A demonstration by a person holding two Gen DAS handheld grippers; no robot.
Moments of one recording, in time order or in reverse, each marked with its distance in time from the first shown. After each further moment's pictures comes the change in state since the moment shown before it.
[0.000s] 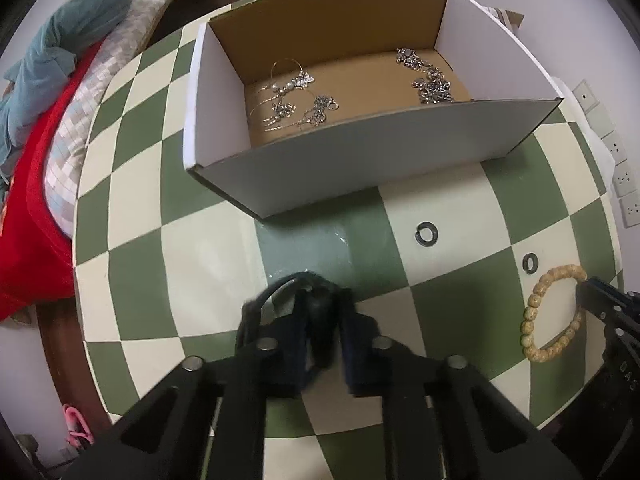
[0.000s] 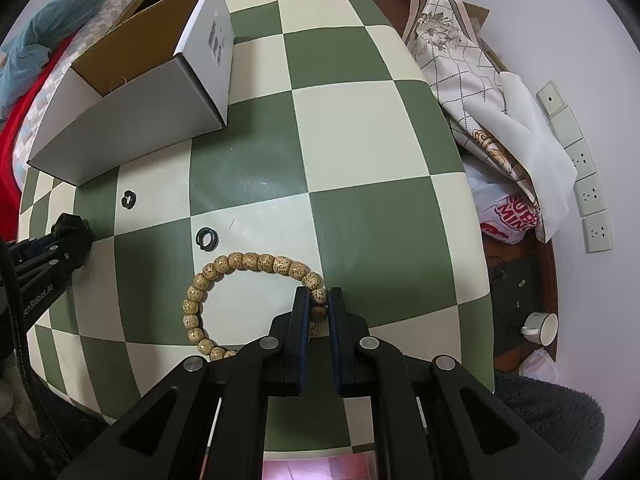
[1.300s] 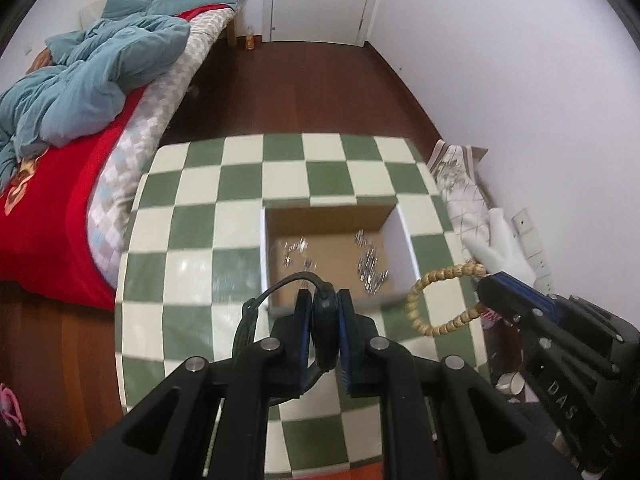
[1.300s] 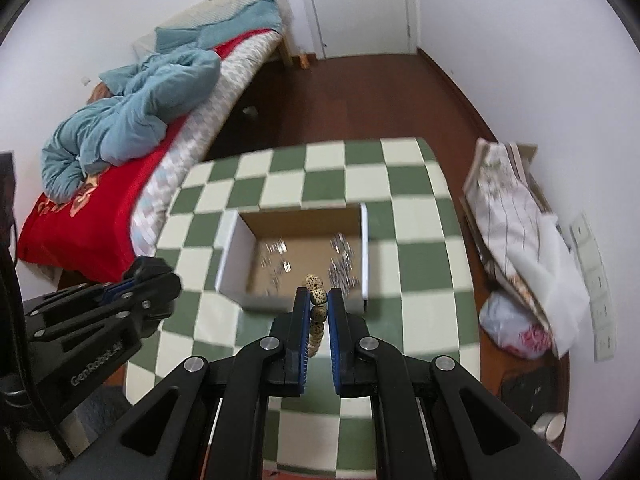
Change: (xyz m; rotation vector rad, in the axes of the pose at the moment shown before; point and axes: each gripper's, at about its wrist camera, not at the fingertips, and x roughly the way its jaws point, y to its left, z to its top) left arm -0.172 0.050 0.042 -0.190 -0.292 -0.189; right arm -0.187 0.072 0.066 -0.160 -0.366 0.208
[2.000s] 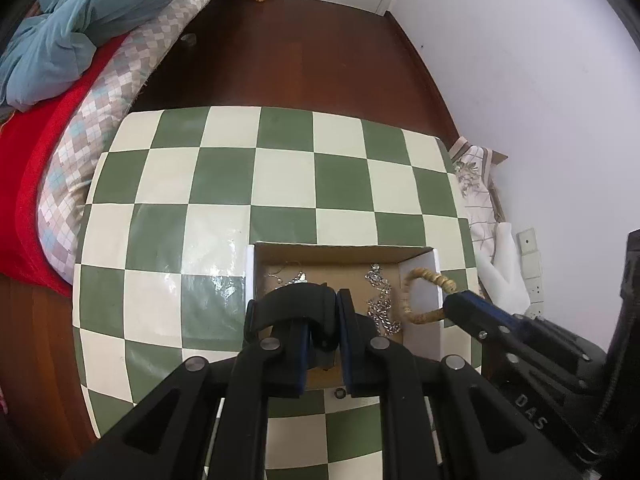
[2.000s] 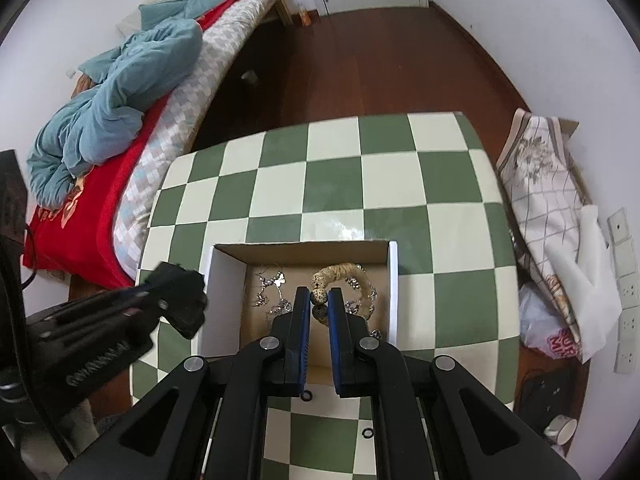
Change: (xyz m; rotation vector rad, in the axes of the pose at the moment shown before) left arm 0.095 0.033 0.062 -0.131 0.161 -0.064; right arm 0.127 -0.015 0.073 0.067 0.197 0.070
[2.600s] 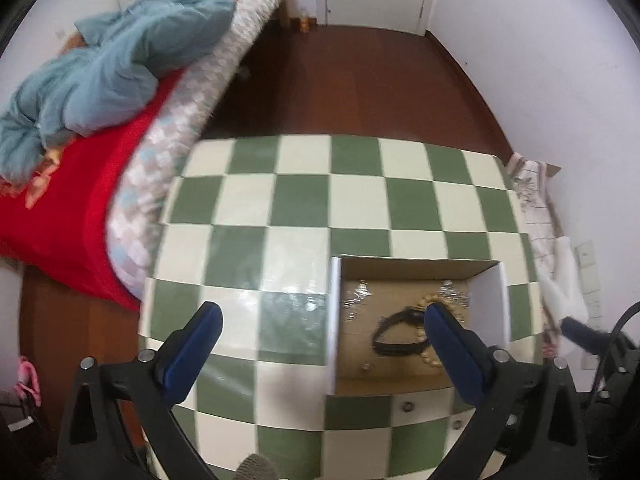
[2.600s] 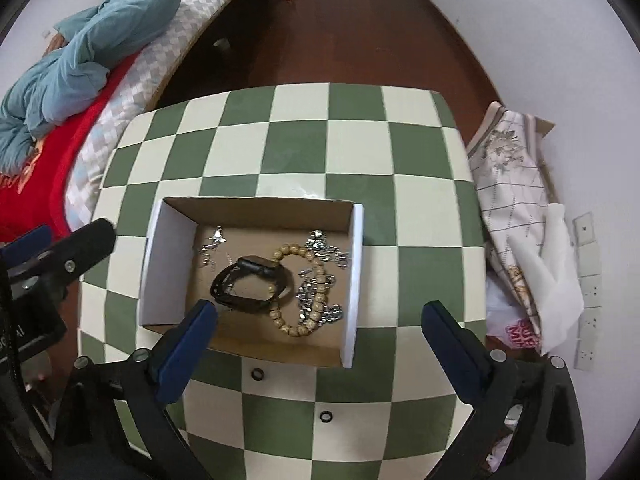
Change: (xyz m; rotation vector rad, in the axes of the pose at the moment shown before) left arm -0.020 0.015 -0.014 0.026 -0.133 0.270; right arm 0.011 0.002 -0.020 -0.069 0.063 -0.203
